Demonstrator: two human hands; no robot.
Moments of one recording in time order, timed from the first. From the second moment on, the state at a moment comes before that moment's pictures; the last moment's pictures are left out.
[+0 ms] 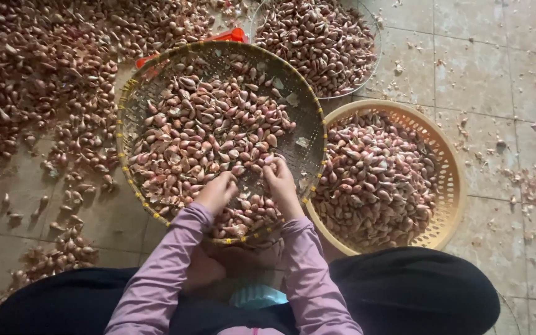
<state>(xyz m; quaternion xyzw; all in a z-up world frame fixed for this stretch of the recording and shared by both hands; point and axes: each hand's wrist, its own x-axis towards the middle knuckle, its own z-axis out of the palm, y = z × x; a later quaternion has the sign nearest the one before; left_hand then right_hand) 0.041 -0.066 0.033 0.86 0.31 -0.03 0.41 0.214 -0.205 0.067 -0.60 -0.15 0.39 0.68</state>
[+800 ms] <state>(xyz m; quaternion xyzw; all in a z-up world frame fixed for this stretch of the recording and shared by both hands) 0.056 -0.114 0.014 0.93 0.26 -0.06 0.26 0.227 -0.218 0.074 -0.46 -0.04 0.43 0.78</state>
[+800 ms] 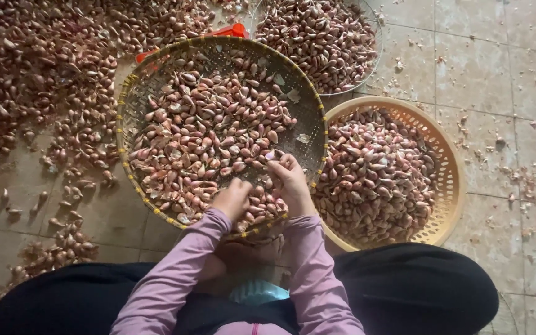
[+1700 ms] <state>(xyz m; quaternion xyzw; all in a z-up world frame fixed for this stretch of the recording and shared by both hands) 0.096 -0.117 0.076 0.92 0.26 0.06 0.30 0.270 -0.238 0.056 -0.74 -0.11 0.28 0.60</state>
